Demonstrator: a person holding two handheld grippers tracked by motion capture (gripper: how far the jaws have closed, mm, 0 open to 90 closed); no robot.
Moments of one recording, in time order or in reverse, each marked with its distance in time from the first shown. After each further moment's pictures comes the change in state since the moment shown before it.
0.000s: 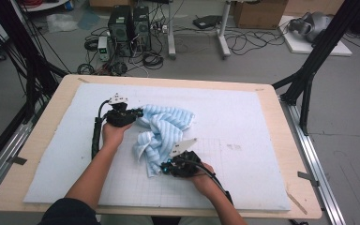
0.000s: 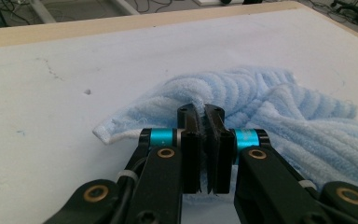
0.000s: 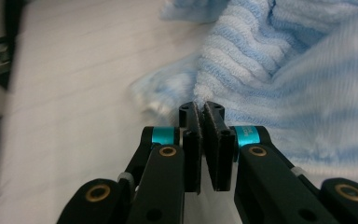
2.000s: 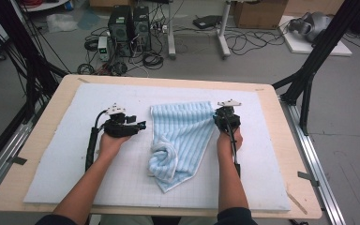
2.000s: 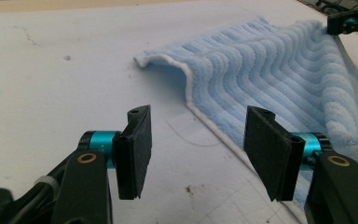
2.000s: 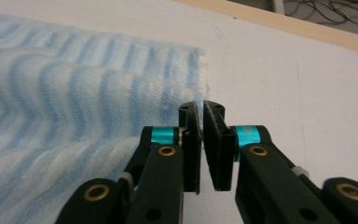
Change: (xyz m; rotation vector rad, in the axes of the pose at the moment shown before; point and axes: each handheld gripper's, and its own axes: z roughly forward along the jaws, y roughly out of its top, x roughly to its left) left arm -0.011 -0.027 -0.013 0.008 -0.060 -0.002; right arm -0.149 -0.015 -0.075 -0.070 -0.884 0.473
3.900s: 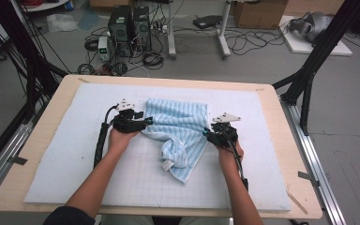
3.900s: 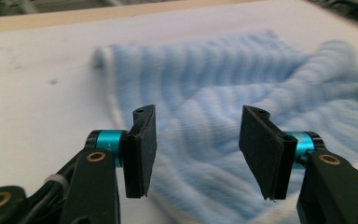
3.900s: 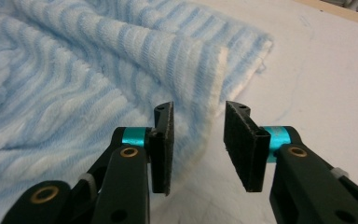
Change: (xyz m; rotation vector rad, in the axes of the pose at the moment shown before) left arm -0.014 0.016 0.020 -0.020 -0.015 0.042; right arm 0.020 -0.032 -0.037 -0.026 0.227 -0.116
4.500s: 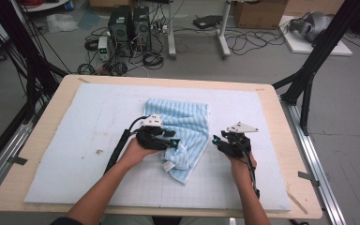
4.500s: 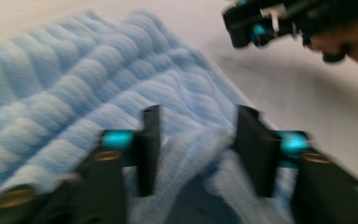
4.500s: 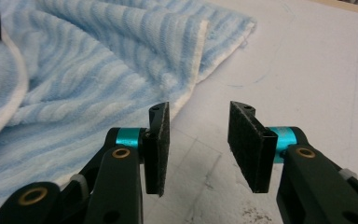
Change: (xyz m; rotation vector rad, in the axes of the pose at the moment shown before) left arm -0.080 -0.004 0.019 0.145 -0.371 0.254; right arm -0.012 -0.028 -0.036 -0.043 0.039 0.045
